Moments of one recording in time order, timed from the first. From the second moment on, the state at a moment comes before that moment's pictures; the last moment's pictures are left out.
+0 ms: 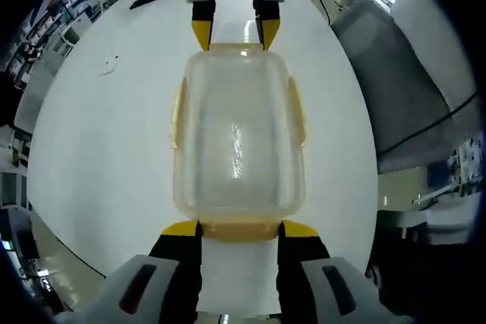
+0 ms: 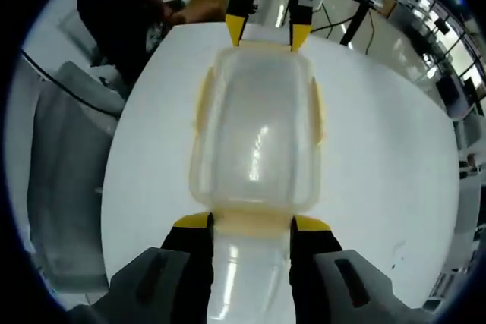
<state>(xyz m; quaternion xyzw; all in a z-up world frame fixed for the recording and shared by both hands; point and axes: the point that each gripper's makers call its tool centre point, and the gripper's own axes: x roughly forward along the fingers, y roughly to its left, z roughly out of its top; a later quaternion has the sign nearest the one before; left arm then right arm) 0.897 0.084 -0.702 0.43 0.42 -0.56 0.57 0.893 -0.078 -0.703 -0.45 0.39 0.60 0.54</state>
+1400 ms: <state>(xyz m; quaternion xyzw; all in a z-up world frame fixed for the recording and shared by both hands) 0.900 -0.033 -0.666 0.45 0.39 -0.57 0.57 0.886 -0.195 -0.677 -0.45 0.41 0.57 0.55</state>
